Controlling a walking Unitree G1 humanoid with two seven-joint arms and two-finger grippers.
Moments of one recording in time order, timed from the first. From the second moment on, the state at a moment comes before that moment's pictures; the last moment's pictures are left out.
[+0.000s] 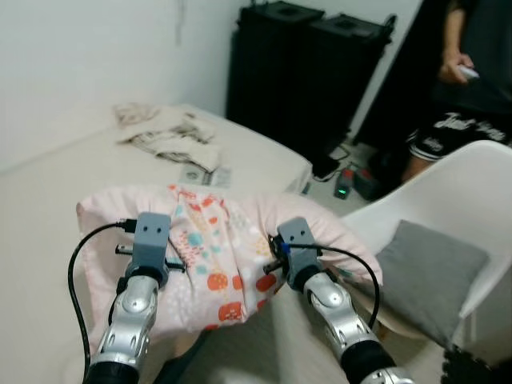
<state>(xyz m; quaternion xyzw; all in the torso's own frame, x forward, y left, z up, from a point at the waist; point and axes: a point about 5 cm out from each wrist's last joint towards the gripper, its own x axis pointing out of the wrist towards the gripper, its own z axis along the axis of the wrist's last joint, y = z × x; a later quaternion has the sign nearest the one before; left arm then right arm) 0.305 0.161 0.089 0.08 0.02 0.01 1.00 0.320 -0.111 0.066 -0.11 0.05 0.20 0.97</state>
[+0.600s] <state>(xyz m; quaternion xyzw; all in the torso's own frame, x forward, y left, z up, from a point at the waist) 0.312 0.157 0.088 0.10 0.03 -0.01 0.99 0.324 -0.116 0.065 -0.11 0.06 0.18 0.98</state>
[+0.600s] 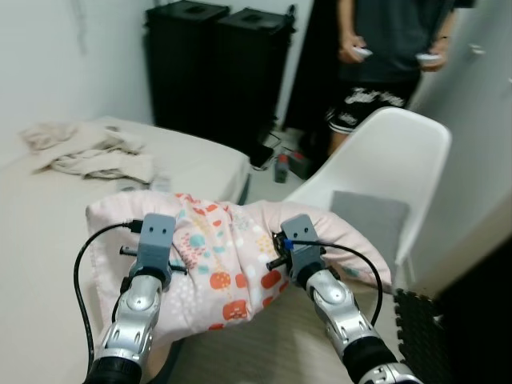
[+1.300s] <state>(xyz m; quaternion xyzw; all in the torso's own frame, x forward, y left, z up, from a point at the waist) 0.313 0.156 0.085 0.13 0.05 -0.05 0.99 0.320 -0.118 0.058 -0.11 0.07 0.14 0.98</state>
